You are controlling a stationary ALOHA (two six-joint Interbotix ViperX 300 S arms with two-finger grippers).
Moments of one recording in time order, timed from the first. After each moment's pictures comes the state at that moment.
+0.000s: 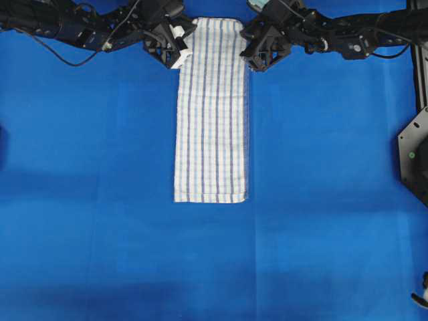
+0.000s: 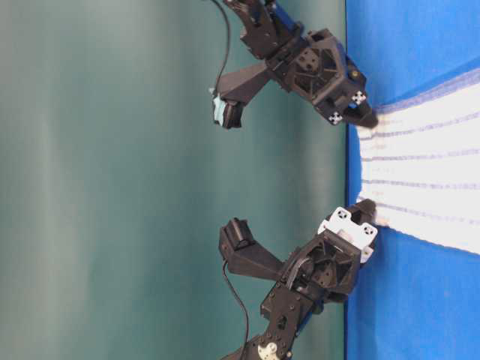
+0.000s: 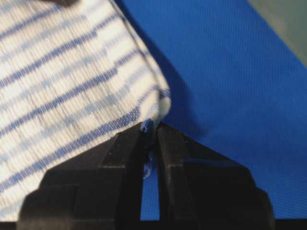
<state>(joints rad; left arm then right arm) 0.52 0.40 0.54 -0.12 -0.36 0.13 -0.57 0.24 0.65 0.32 -0.17 -0.10</state>
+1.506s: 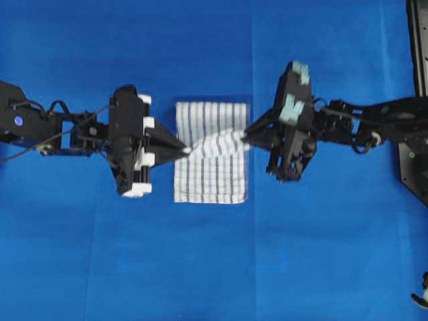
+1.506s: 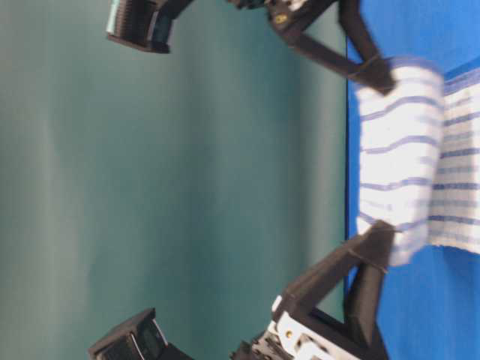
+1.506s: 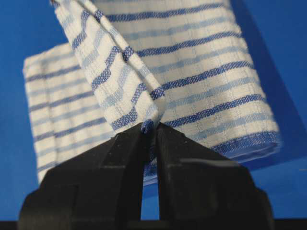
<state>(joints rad) -0.06 0.02 0.85 -0.13 -0.40 0.00 0.00 -0.11 0.90 0.54 -0.17 -0.07</state>
